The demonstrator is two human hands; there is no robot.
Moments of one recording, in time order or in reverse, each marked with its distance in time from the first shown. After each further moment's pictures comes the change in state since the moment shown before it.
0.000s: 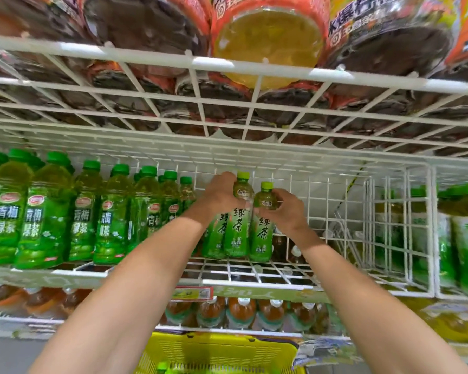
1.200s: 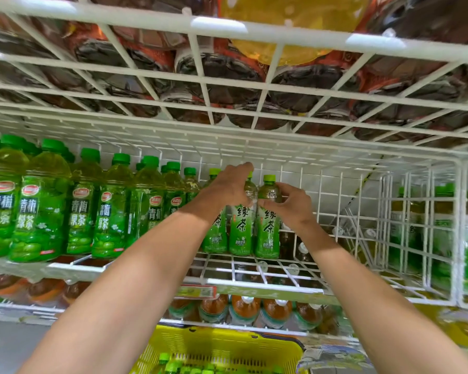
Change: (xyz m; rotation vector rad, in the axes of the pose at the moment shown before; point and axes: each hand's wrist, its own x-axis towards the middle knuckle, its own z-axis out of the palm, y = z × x) left_hand 0.003 0.015 -0.001 0.197 -0.151 0.022; right_hand 0.012 0.010 0.008 0.023 -0.028 -0.012
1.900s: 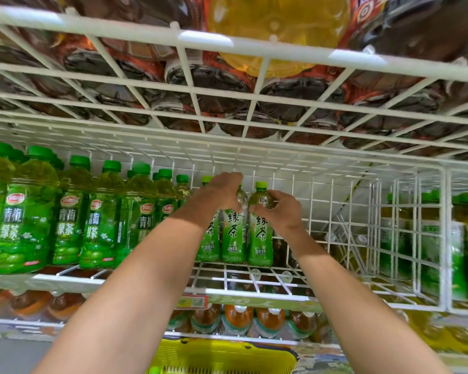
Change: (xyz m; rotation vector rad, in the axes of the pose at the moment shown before) left_hand 0.012 -0.003 -0.001 0.106 -0.047 0.006; right_hand 0.002 -0.005 0.007 -0.060 0.034 0.108
